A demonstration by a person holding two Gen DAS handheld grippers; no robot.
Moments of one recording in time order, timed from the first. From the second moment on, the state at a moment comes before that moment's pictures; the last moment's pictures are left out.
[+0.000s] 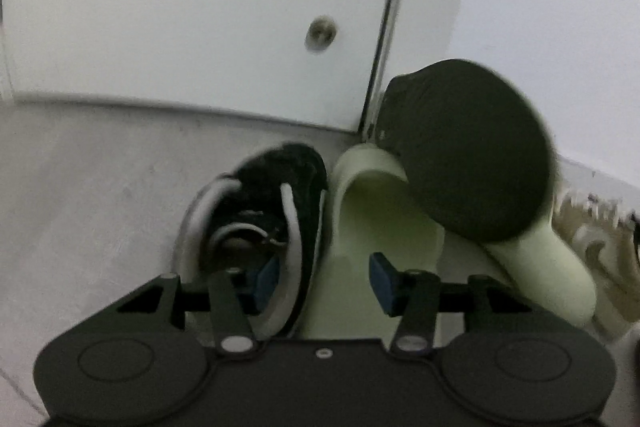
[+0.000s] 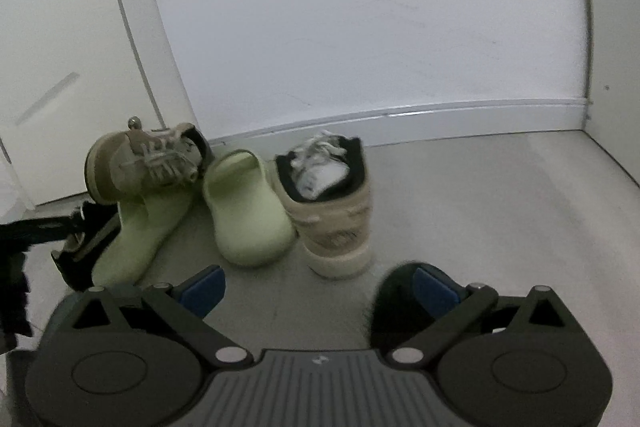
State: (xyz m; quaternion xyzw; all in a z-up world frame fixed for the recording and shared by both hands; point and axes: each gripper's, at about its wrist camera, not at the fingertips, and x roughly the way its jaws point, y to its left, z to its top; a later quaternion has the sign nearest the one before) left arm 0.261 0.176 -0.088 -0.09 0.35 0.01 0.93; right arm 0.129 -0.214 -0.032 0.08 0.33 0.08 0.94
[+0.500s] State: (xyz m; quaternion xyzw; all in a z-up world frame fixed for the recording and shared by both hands) left arm 0.234 0.218 -0.063 -0.26 0.23 0.08 0.94; right arm 0.132 -0.201 -0.037 0.07 0.34 0.08 0.93
